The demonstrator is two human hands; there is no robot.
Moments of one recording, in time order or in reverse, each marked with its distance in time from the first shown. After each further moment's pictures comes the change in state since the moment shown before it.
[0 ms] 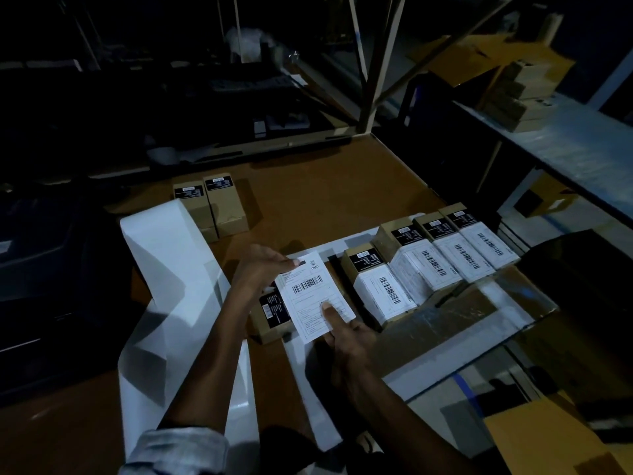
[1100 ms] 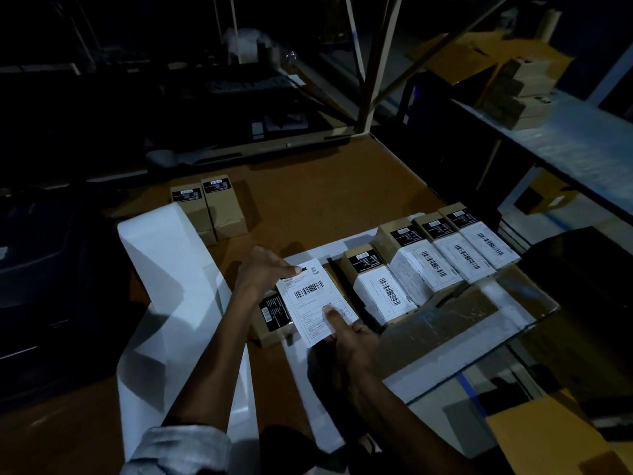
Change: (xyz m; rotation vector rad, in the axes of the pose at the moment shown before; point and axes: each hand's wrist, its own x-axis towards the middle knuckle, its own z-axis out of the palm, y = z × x) left_hand 0.006 0.001 0.004 0.116 0.004 0.033; right_hand 0.004 0.000 -0.003 0.044 0.018 -0.044
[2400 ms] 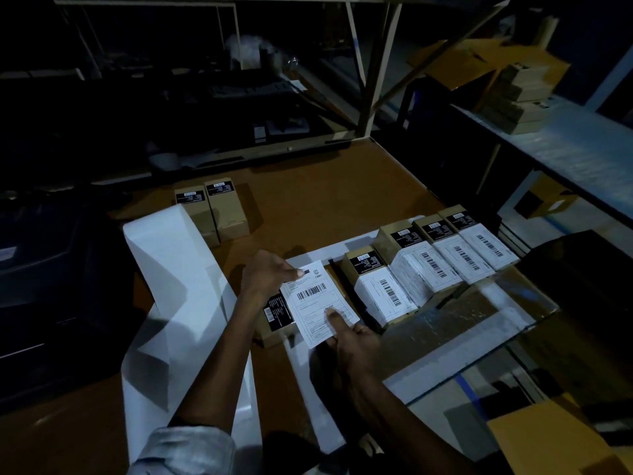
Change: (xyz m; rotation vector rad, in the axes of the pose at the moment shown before) left_hand 0.001 -0.015 0.006 0.027 0.012 0.122; right_hand -0.001 0.003 0.000 -0.040 0.035 -0.008
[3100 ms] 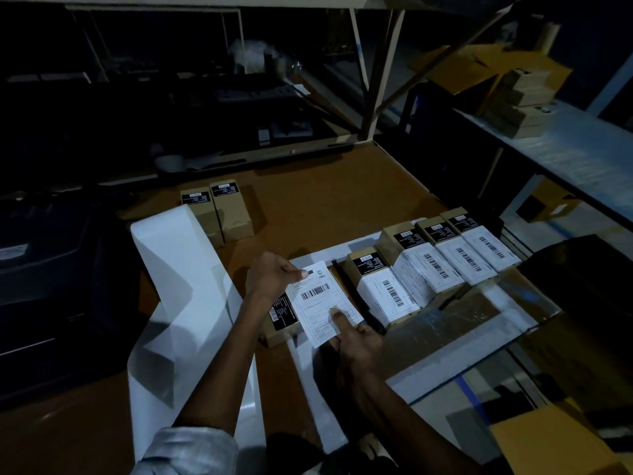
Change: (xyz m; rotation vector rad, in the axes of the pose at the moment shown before) left_hand -0.005 -0.004 0.003 0.102 0.057 0.132; right_hand -0.001 0.000 0.000 0.031 -0.014 -0.021
